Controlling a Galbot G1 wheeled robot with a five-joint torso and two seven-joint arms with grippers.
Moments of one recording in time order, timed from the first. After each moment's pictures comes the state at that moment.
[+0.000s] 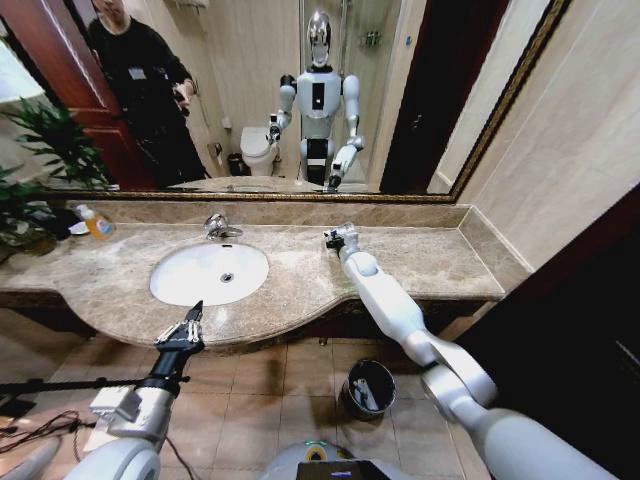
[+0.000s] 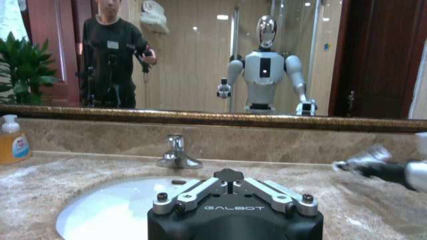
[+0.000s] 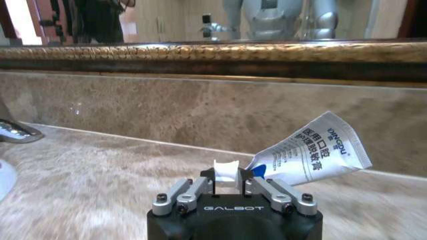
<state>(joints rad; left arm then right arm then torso) 1.83 -1.36 -0.81 -2.47 -0.37 0.17 0.05 -0.46 1.30 0.01 1.20 0.49 -0.27 0.08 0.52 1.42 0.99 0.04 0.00</state>
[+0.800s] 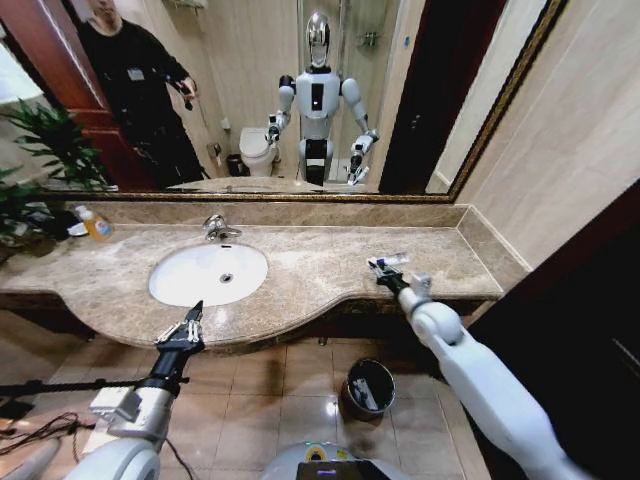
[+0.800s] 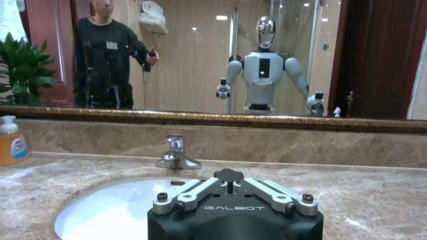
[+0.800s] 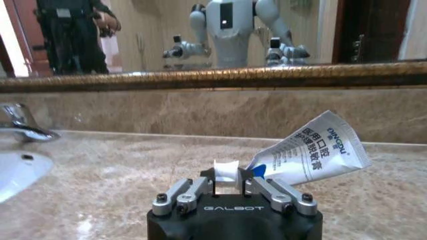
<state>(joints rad) 1.83 -1.36 -0.81 -2.47 -0.37 0.17 0.05 -1.11 0.95 0.40 1.95 0.69 -0.35 0.12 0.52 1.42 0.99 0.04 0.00</state>
